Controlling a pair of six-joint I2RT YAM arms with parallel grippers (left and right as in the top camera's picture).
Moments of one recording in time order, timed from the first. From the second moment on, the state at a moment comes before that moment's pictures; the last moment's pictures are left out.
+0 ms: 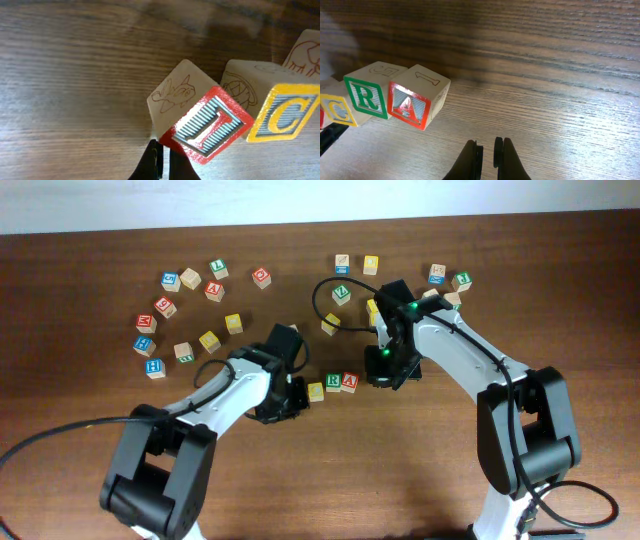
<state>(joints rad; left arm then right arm) -0.45 1.85 1.10 -0.72 0.18 -0.61 0.32 1.95 1.39 -0.97 -0.26 0.30</state>
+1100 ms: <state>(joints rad) -0.36 1.81 1.19 -0.70 -0.02 -0.60 0.32 1.95 1.48 -0.81 -0.27 0.30</state>
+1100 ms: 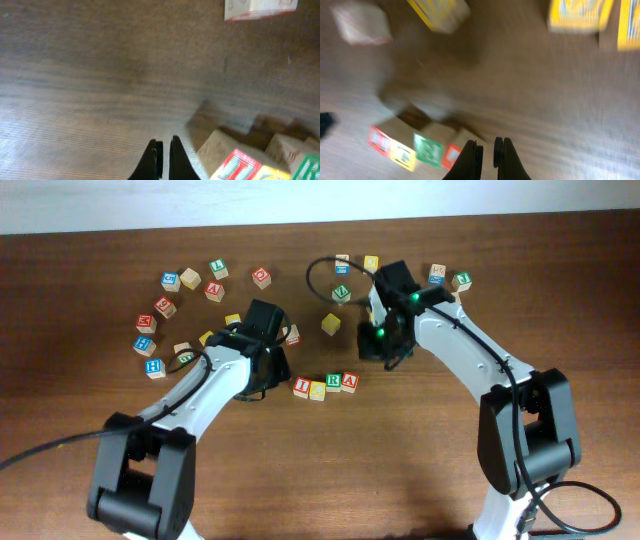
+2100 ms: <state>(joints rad) -0.27 1.88 1.19 -0.64 0.05 -0.62 0.48 2.10 1.50 -0.75 -0.32 0.45</state>
